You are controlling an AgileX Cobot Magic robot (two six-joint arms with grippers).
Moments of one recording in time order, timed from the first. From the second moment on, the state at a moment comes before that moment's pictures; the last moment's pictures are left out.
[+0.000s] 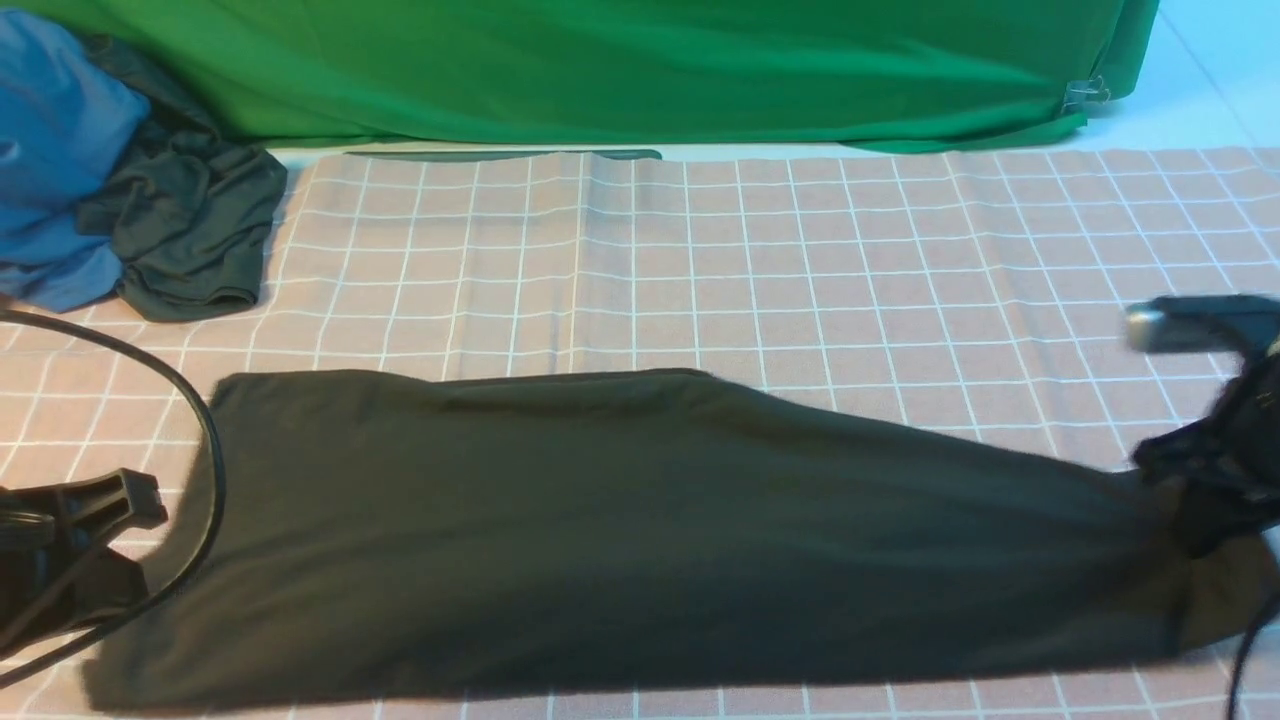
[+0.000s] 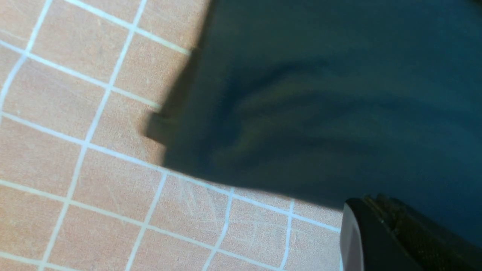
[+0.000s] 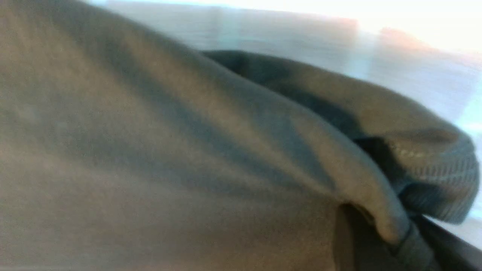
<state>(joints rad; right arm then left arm) -0.11 1.73 -1.06 0.08 0.98 -0.13 0.19 0.92 -0.67 -0.22 0.94 -0.14</state>
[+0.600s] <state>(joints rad) 0.05 1.61 -1.37 0.26 1.21 -0.06 0.19 0.92 -0.67 -0.25 0.94 -0.14</state>
